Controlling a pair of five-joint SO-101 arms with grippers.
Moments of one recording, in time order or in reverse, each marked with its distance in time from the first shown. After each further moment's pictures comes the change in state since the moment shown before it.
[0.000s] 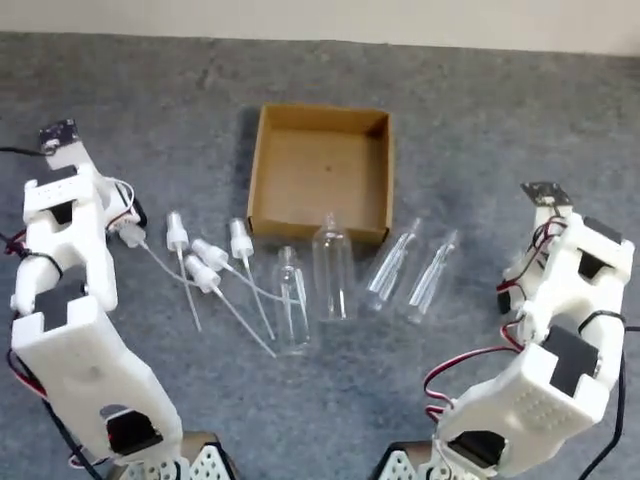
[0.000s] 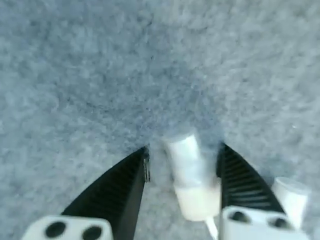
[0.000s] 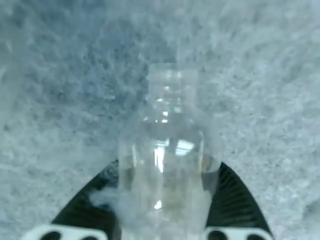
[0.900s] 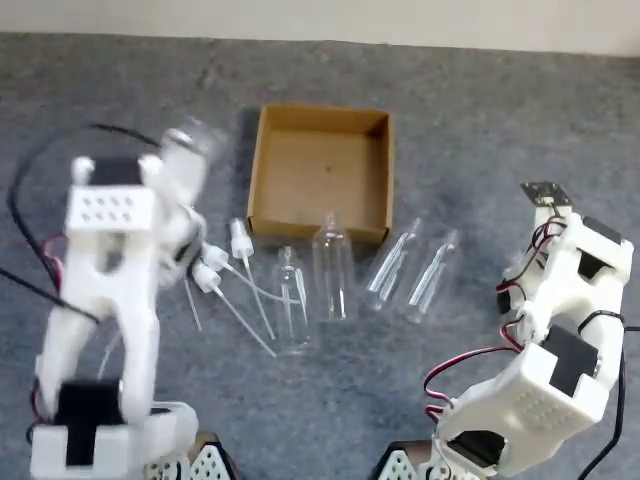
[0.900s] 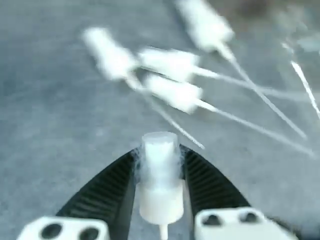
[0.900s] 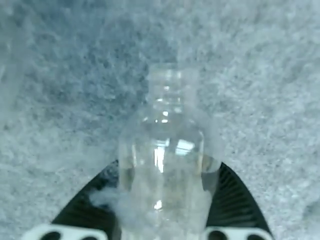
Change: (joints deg) left arm 20.1 -35.8 10.6 35.6 -35.9; right arm 0.0 0.0 0.0 0.0 0.2
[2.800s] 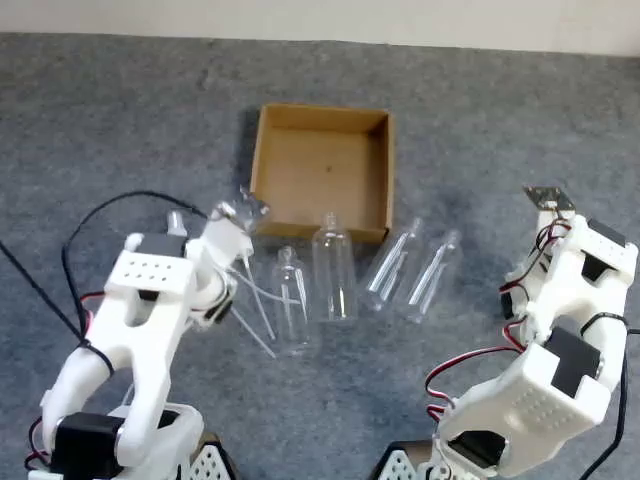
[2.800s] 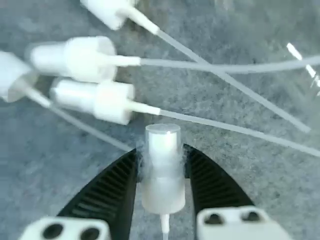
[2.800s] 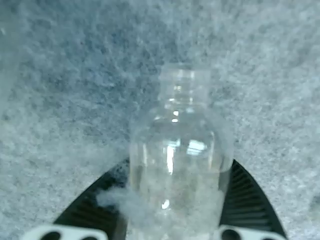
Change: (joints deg) left arm 7.4 -11.3 33.0 -24.2 -0.4; right arm 1.1 0.0 0.0 1.9 0.0
